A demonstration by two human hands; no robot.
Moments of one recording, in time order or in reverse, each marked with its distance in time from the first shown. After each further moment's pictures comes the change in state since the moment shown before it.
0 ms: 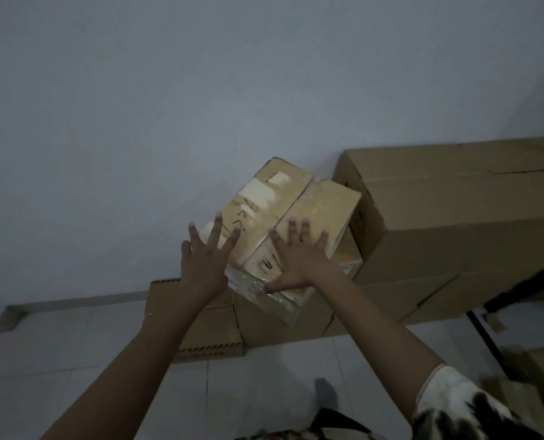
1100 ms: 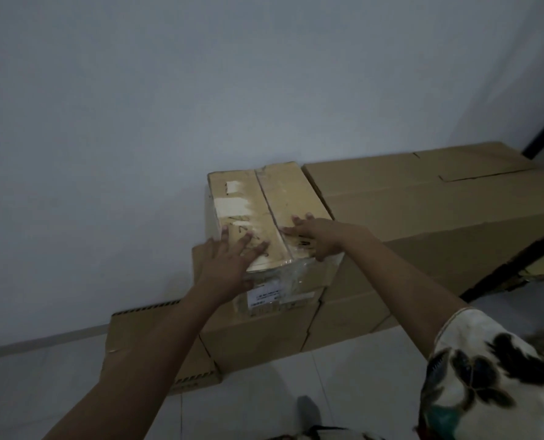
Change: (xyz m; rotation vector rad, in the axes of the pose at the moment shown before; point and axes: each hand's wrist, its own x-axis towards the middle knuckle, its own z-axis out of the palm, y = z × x) left_hand 0.087 0.087 -0.014 -0.067 -0.023 0.291; right_hand 0.027 0.150 -0.065 -0.002 -0.150 -0.073
